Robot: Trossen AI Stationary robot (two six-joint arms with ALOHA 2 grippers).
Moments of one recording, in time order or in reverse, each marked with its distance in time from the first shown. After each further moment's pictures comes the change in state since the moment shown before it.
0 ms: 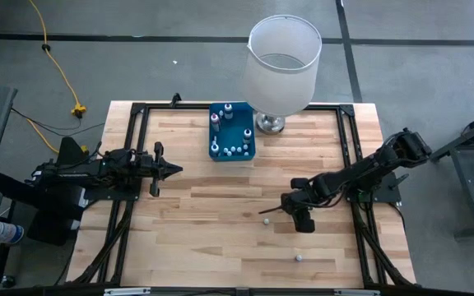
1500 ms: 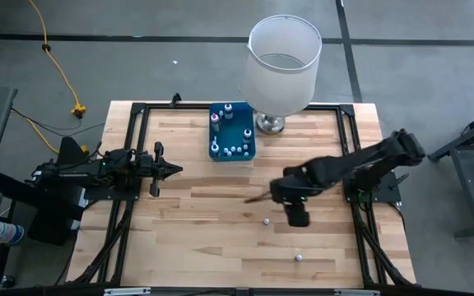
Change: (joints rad) left arm 0.000 0.000 0.000 0.000 0.000 0.000; right arm -0.063 0.053 0.510 -0.475 -0.049 -0.073
